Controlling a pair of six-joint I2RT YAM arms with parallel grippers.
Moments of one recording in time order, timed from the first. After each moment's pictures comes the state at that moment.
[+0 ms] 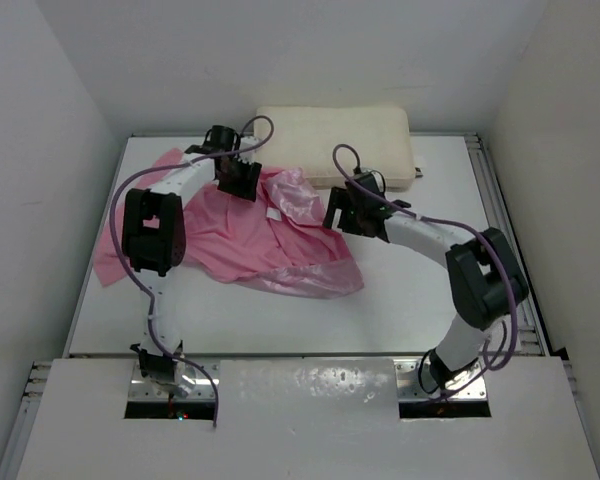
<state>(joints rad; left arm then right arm) -0.18 2.12 1.74 -0.64 0.25 0.24 0.48 1.69 1.04 -0.18 0.10 0.60</state>
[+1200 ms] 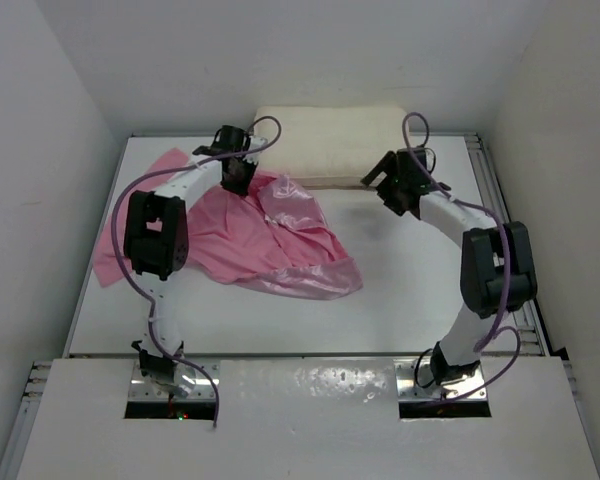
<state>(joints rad) -0.23 2.15 1.72 -0.59 0.09 0.21 0.23 1.73 1.11 -0.12 0.02 0.81</state>
